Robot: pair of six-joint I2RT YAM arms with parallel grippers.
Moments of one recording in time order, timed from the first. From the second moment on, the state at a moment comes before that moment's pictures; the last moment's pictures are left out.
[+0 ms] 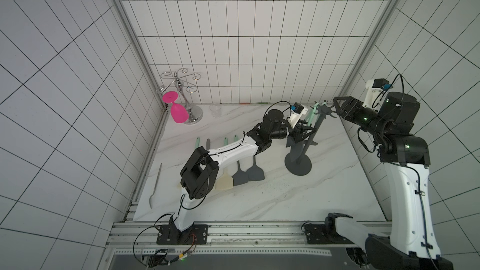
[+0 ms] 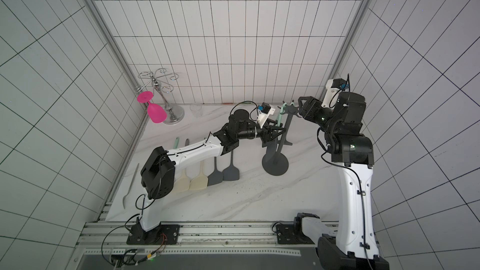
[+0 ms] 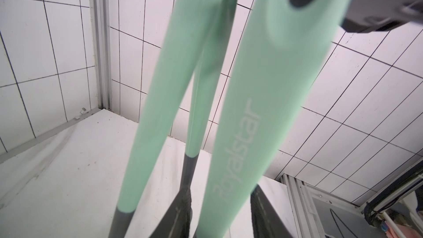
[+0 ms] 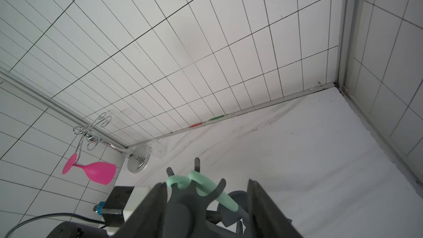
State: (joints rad) left arm -0.88 2.04 1.69 0.31 0.54 -0.29; right arm -0.07 1.14 1.63 -0.77 -0.30 0.40
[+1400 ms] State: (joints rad) left arm -0.88 1.91 1.60 0.19 0.39 -0.12; right arm 0.04 1.17 1.54 -0.70 -0.26 0.23
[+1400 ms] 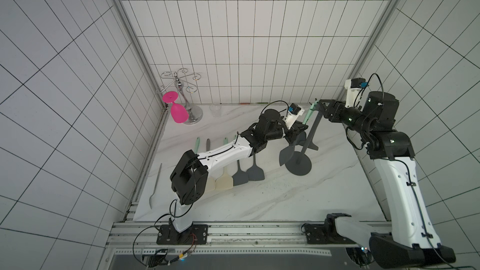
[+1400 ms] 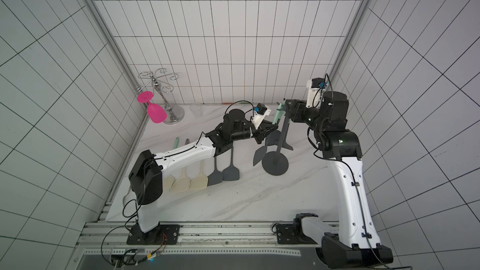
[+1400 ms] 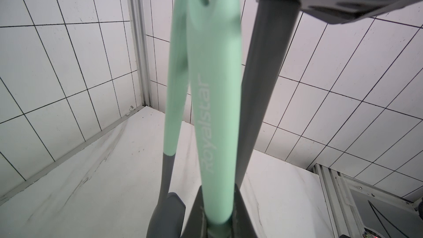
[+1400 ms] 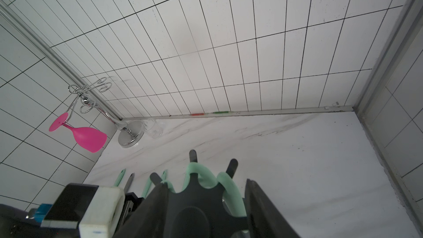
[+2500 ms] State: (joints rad) left arm -0.82 1.66 1.35 0.36 0.39 -0.27; right arm 0.05 1.18 1.66 -0.86 -0.29 0.29
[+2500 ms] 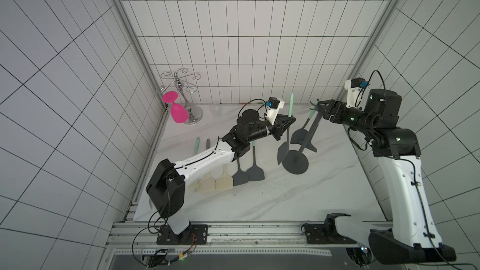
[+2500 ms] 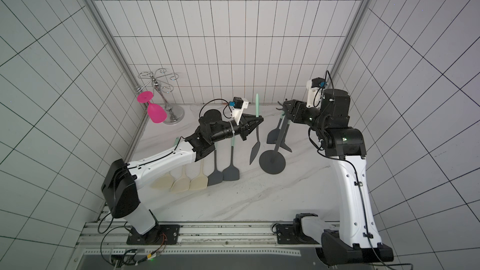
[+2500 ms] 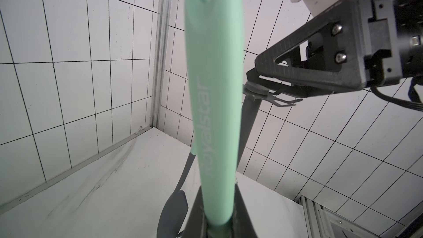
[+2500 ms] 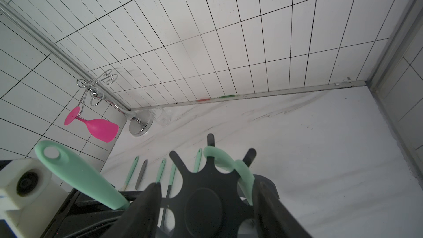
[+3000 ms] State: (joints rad) left arm -0.78 1.43 1.18 0.24 0.31 -0.24; right arm 0.05 1.16 1.76 -0.92 -0.30 0.35
